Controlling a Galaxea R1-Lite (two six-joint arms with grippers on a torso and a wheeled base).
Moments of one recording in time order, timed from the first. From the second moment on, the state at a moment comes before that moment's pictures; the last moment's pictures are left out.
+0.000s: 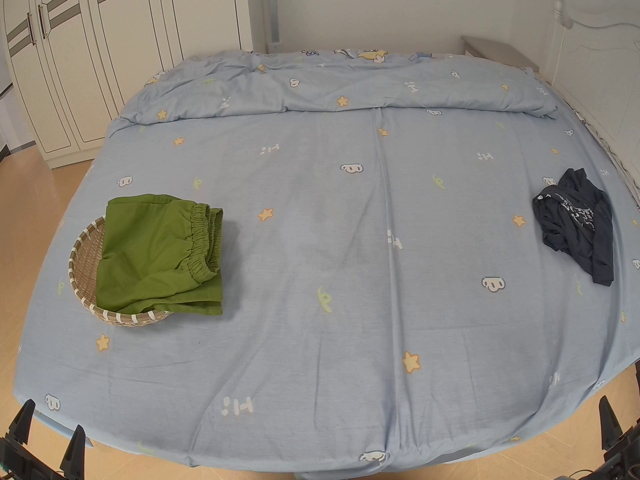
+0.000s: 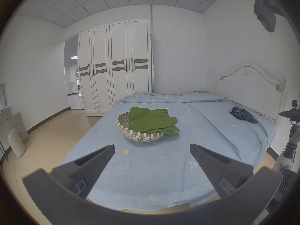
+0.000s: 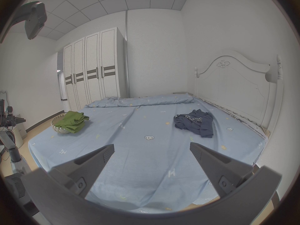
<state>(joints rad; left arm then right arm) 0.01 0.01 -0.02 0.00 -0.01 0.01 0.00 0.01 -0.02 0.00 0.03 -0.02</state>
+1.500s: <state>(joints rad) 0.01 0.02 -0.02 0.00 -0.01 0.00 0.00 0.02 -0.02 0.00 0.03 -0.02</state>
